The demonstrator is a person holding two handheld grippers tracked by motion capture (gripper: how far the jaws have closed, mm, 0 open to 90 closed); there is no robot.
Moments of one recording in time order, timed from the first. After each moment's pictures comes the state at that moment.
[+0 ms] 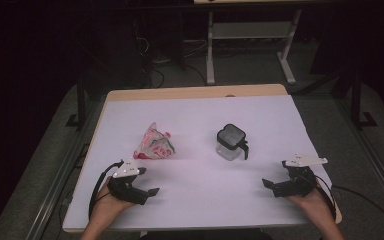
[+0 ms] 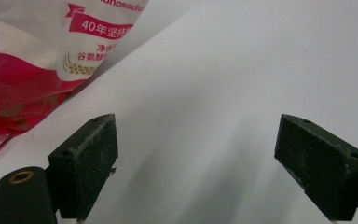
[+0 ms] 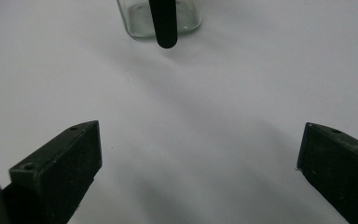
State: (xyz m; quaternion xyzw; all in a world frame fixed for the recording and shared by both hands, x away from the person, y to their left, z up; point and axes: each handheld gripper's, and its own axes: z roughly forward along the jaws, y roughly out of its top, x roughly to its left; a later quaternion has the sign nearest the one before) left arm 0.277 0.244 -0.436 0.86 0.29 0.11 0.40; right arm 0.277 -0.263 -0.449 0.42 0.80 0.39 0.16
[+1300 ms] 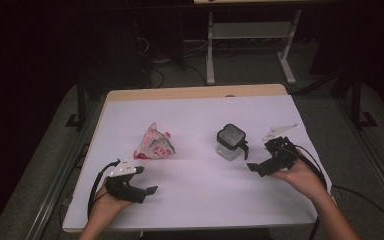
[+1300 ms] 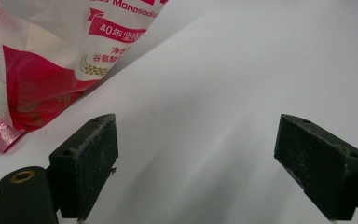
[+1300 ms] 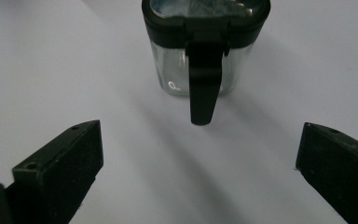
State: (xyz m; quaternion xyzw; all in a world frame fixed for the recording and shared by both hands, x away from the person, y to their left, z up) left arm 0.278 0.251 -0.435 0.85 0.30 0.12 0.41; right arm 0.330 -0.210 -0.383 0.37 0.86 0.33 0.11
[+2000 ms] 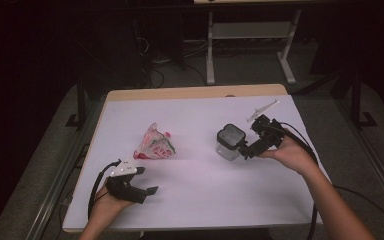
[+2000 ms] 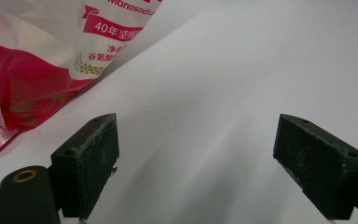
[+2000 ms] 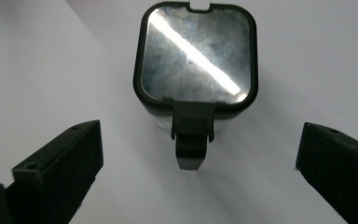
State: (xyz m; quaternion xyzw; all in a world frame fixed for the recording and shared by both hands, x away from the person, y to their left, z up) left arm 0.277 0.249 -0.436 0.85 0.30 0.11 0.41; right arm 0.375 -0.177 -0.349 0.35 0.89 0.27 0.08
